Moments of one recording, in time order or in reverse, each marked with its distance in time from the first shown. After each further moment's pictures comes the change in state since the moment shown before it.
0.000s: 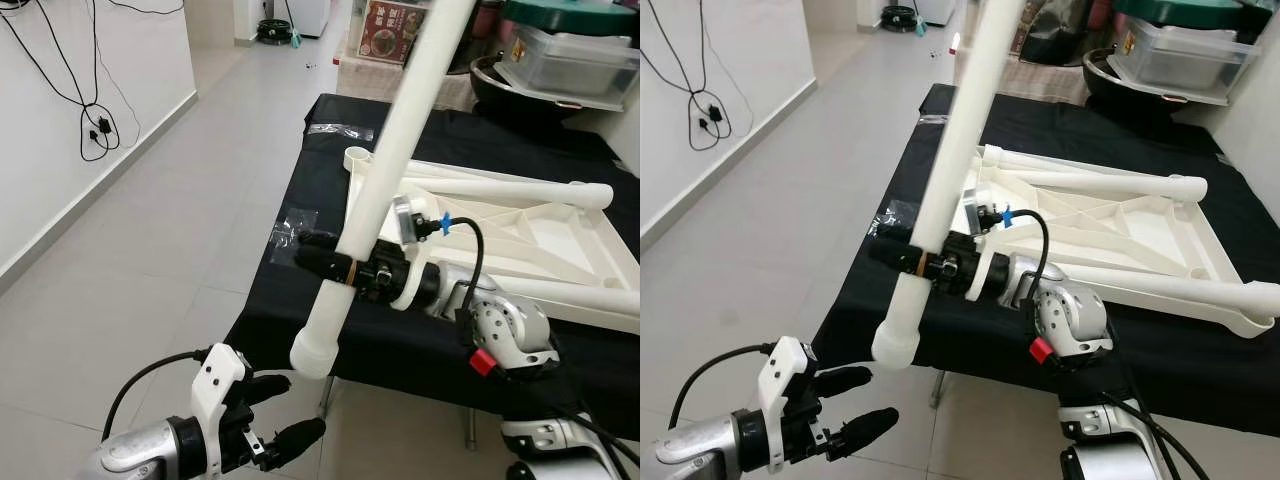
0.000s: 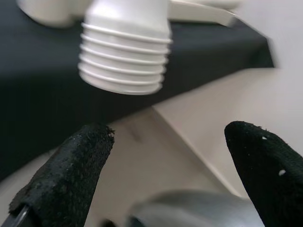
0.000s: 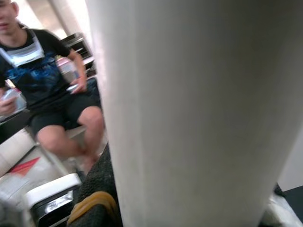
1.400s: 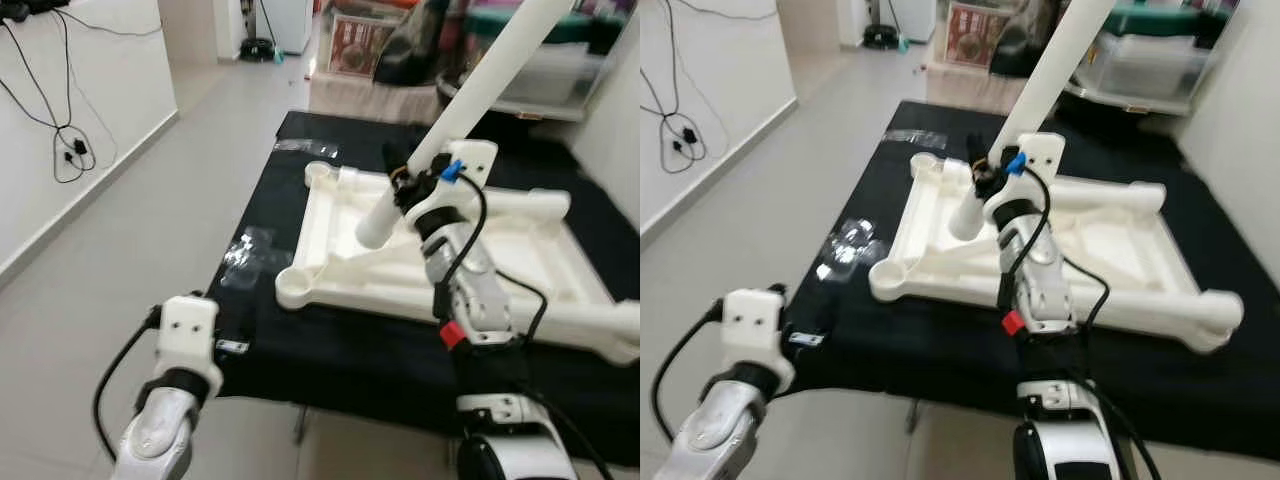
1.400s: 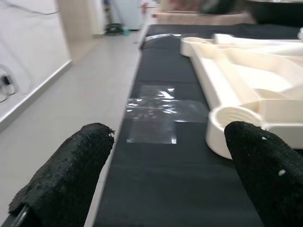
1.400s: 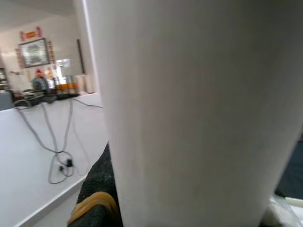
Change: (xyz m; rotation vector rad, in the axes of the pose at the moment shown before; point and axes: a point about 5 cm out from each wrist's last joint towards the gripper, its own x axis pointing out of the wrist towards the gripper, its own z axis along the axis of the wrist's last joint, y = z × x) left arm -0.003 0.042 0.031 0.144 -0.263 0.825; right arm 0.005 -0.038 0.042 -0.413 -0.391 -0.950
